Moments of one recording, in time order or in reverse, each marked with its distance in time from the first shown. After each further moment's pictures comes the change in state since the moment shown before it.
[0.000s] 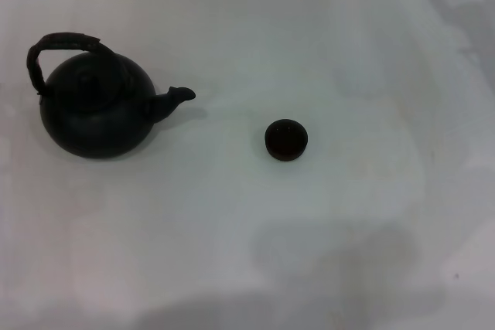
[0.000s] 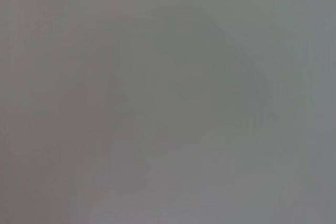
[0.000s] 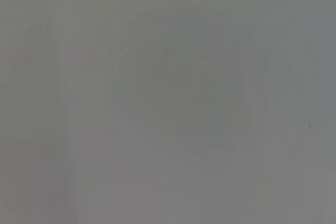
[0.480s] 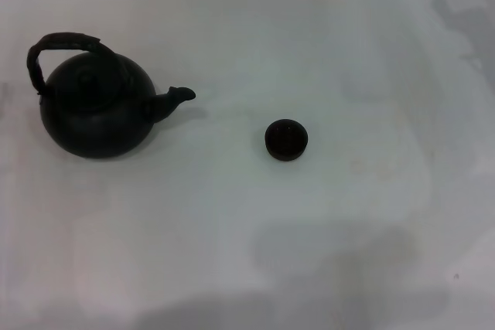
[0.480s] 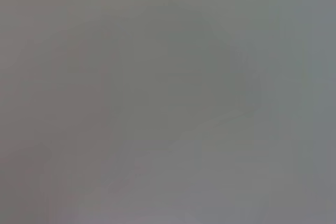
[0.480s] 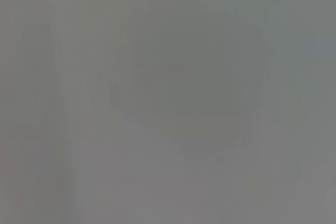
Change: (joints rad) left arm 0.001 -0.001 0.011 0.000 0.020 0.000 -0.002; right arm -0.015 0.000 -0.007 0.007 -0.003 -0.003 0.006
